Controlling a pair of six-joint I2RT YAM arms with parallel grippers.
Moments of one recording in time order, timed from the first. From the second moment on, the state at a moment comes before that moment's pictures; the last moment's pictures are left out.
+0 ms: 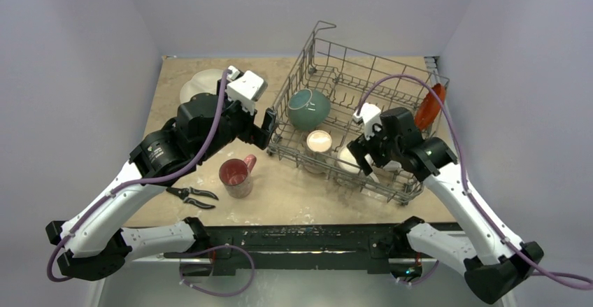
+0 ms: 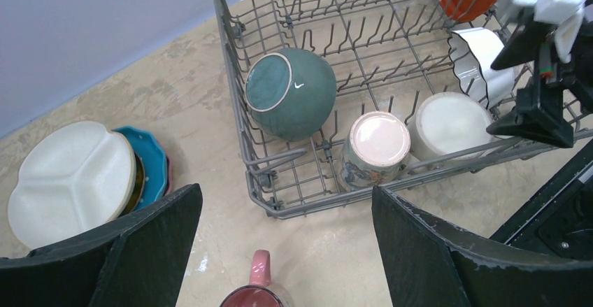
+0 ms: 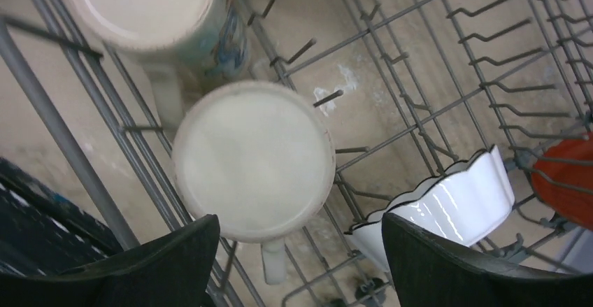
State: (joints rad) left arm -0.90 1.05 1.47 -0.73 -0.29 -0.05; right arm 0.49 1.00 1.04 -0.94 -0.03 -0.27
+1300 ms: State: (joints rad) left arm -0.90 1.04 1.47 -0.83 -0.37 -0.16; right arm 0.15 0.99 0.85 -0.79 -0.25 0.81
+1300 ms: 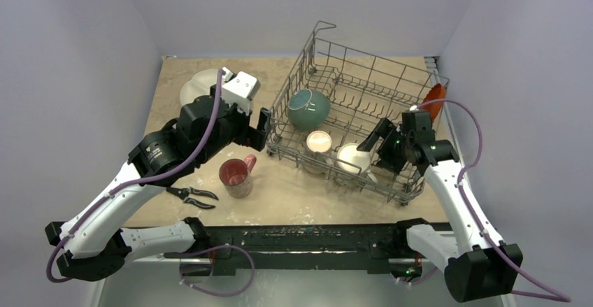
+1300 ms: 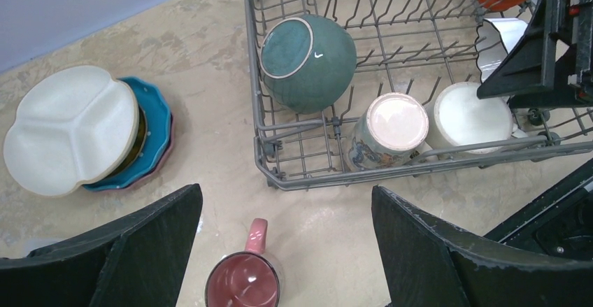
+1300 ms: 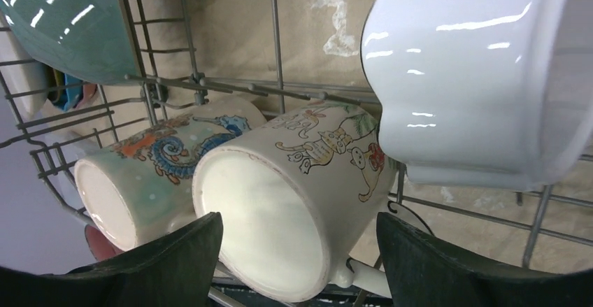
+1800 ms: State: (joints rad) left arm -0.90 1.04 1.47 -0.83 -0.37 -0.17; right arm 0.13 1.03 0.93 -0.79 -0.05 0.71
